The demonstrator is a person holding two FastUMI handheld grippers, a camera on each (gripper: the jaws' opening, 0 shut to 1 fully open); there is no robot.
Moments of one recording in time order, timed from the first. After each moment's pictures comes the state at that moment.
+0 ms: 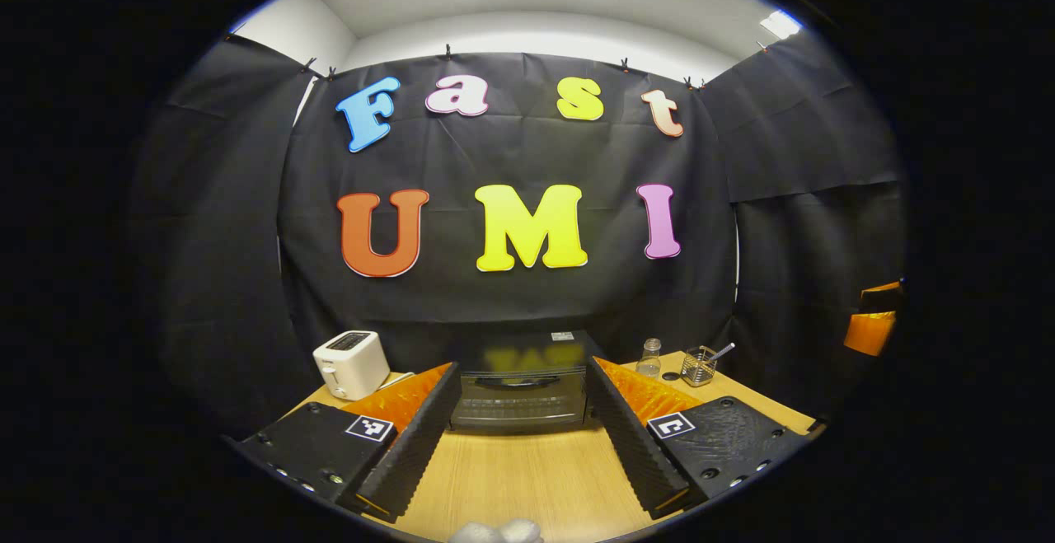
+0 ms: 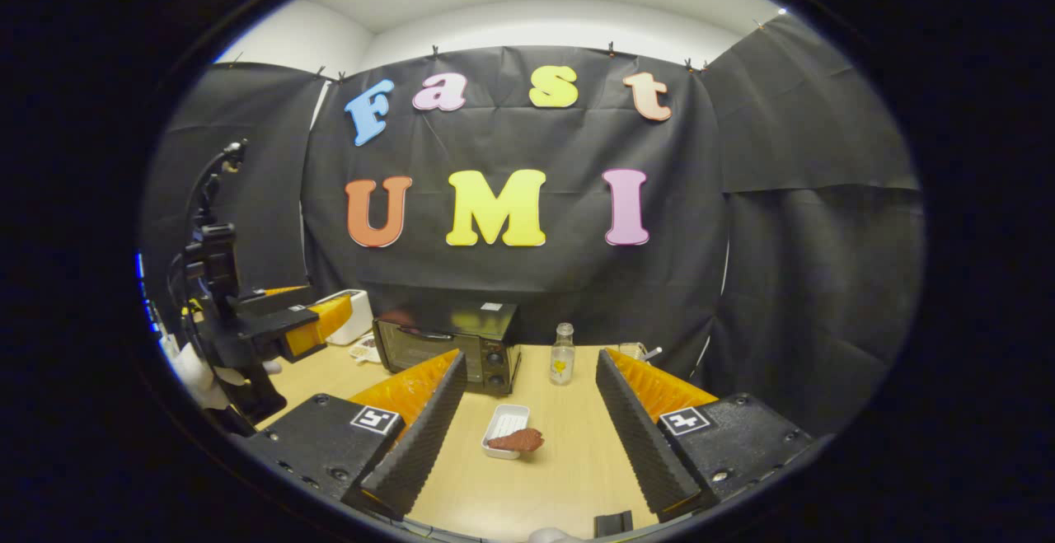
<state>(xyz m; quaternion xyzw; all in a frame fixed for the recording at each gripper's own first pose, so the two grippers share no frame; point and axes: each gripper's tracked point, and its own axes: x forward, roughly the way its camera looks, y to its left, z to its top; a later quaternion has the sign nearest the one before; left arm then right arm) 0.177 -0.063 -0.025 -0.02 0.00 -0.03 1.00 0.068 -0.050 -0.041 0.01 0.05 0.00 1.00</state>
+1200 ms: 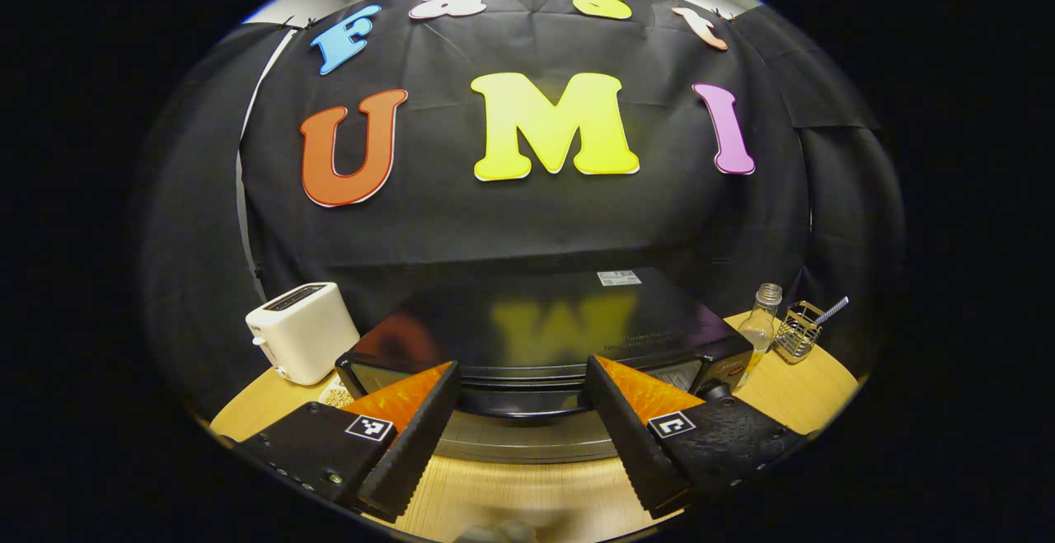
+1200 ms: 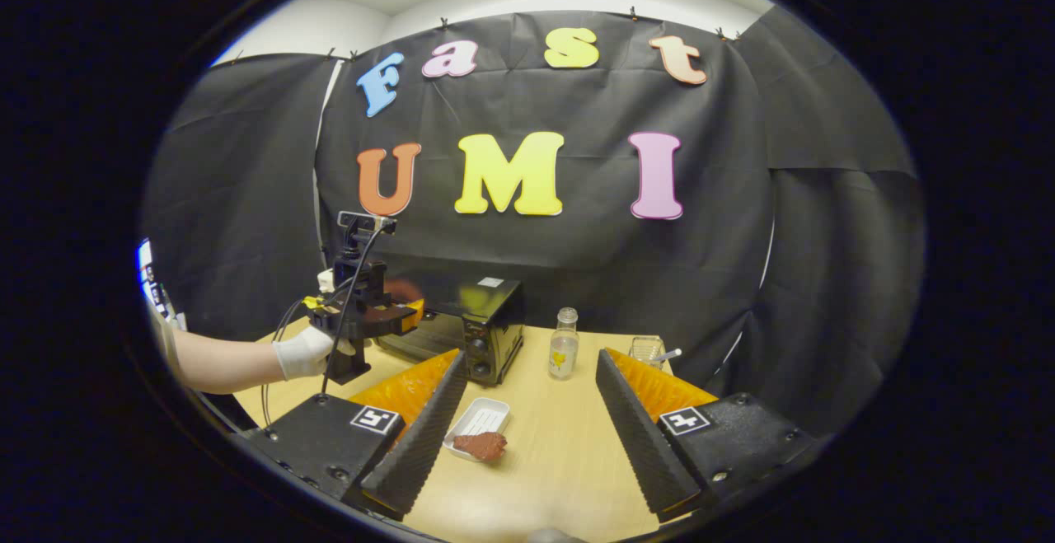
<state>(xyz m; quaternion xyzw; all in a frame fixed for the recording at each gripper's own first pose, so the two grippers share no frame) 0.393 -0.061 -0.165 0.00 0.12 0.01 0.99 0.156 -0.105 -0.069 -0.01 0.10 0.08 0.99</state>
